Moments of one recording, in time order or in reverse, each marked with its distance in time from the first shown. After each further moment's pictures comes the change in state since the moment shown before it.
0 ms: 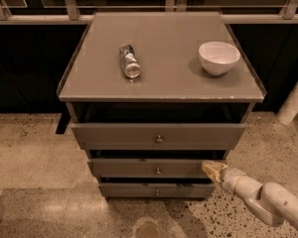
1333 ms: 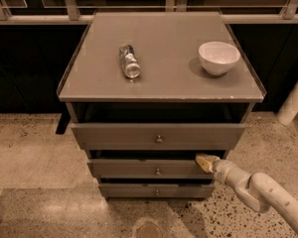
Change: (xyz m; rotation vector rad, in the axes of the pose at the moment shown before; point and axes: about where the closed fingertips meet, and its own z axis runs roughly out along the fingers) arm -0.001 -0.023 0.053 -0.019 -0.029 0.053
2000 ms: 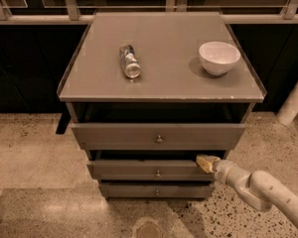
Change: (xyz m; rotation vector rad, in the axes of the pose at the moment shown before) arm 0.003 0.002 -0.001 0.018 0.058 0.012
